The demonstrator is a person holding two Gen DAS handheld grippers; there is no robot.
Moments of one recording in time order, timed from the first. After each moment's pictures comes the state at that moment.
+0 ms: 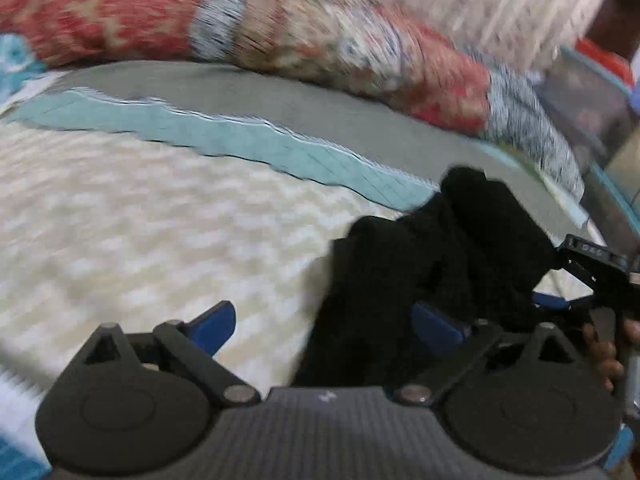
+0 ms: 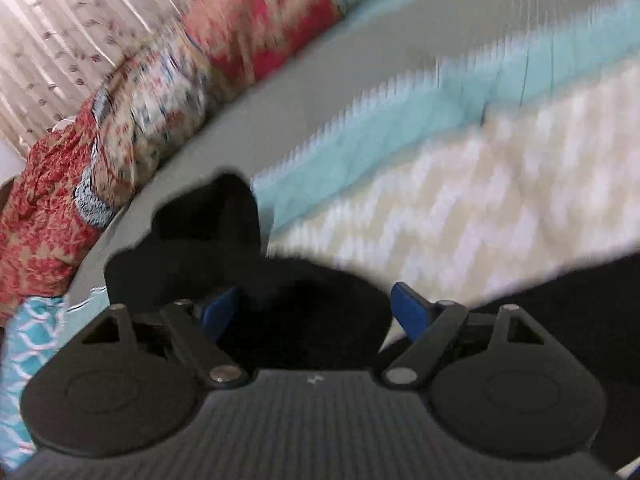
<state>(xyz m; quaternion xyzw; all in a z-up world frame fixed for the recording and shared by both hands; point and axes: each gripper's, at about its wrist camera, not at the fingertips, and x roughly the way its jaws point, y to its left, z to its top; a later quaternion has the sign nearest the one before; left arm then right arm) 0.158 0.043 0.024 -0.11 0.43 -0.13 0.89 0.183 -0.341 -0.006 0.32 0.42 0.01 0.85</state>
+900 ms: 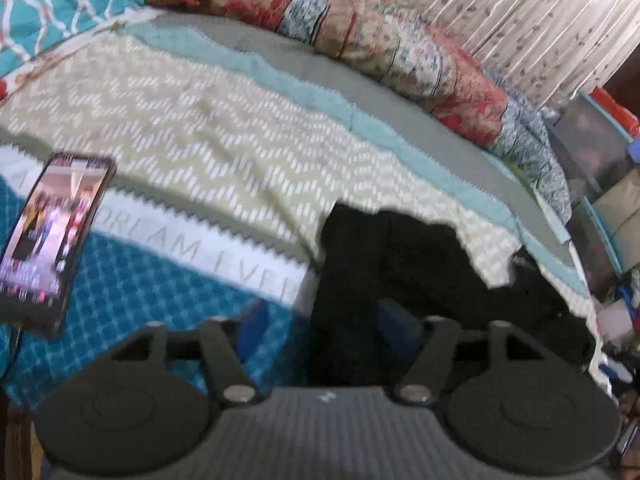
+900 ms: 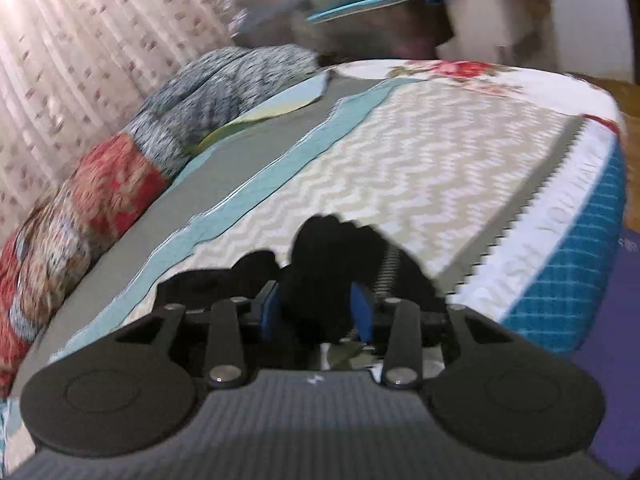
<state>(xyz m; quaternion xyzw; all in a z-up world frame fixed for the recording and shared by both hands) 0.016 0.157 0.045 -0.21 0.42 -0.10 0.87 -0.048 -0.459 0.072 0.30 0.26 -0.23 0.89</state>
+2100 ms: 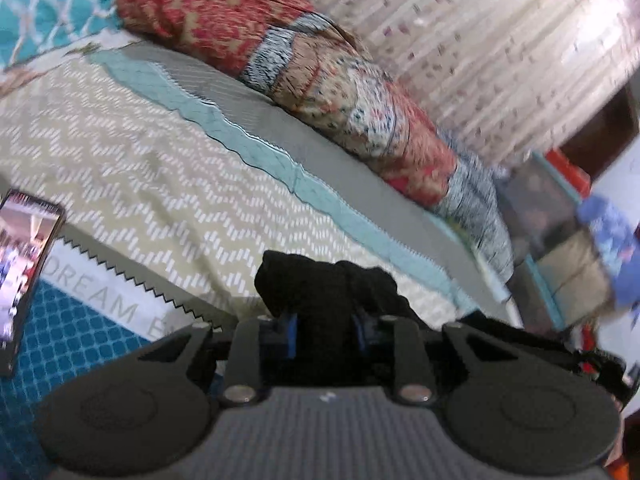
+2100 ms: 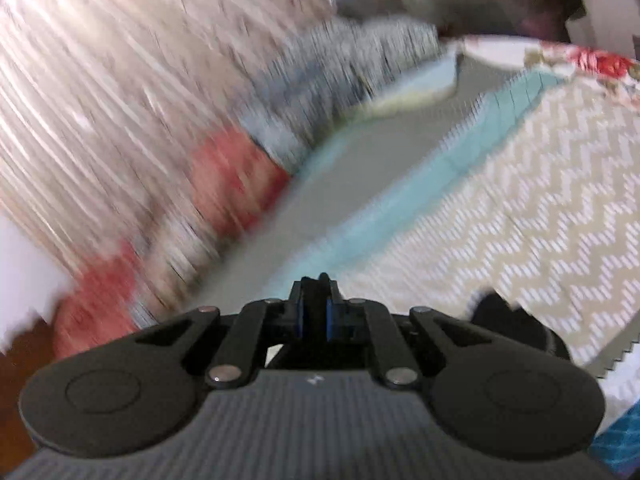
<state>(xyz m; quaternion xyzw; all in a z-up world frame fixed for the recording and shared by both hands) 0.022 0.164 0.078 -0.31 0.35 -0.14 0.87 0.004 -0.497 0.144 0.39 0.24 -0.02 0.89</state>
